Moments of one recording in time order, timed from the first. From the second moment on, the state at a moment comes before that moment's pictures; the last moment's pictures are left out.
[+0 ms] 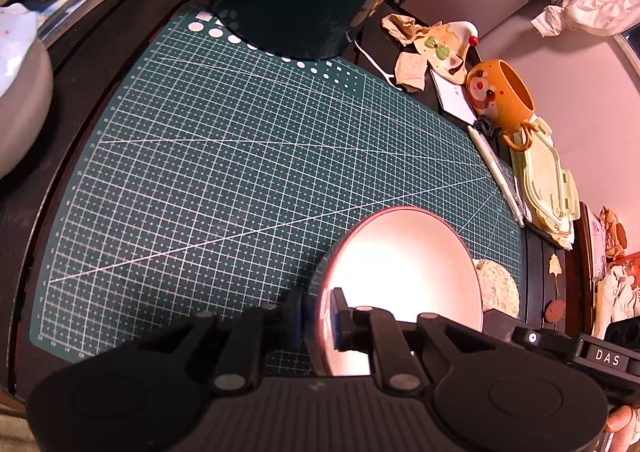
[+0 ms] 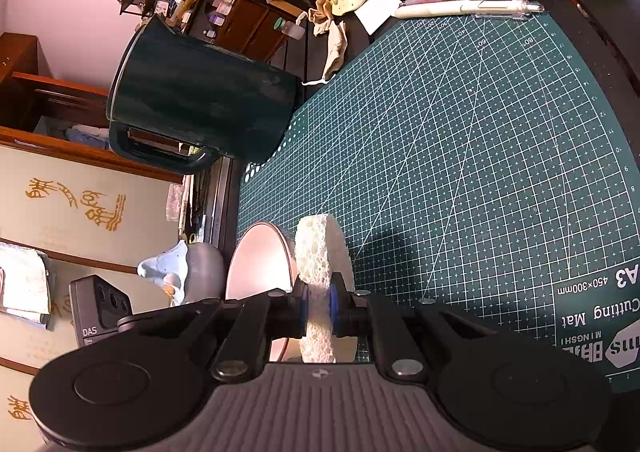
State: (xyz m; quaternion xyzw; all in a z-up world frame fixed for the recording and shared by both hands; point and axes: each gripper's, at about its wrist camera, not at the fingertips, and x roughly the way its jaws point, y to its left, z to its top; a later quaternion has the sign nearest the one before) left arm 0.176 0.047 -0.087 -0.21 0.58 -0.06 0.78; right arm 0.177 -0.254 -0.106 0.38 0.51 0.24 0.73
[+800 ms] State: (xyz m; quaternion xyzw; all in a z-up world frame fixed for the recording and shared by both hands) left arm 0.173 0.040 -0.097 -0.19 0.58 -0.05 0.79; right arm 0.174 -0.252 -0.096 0.37 0.50 0.25 0.74
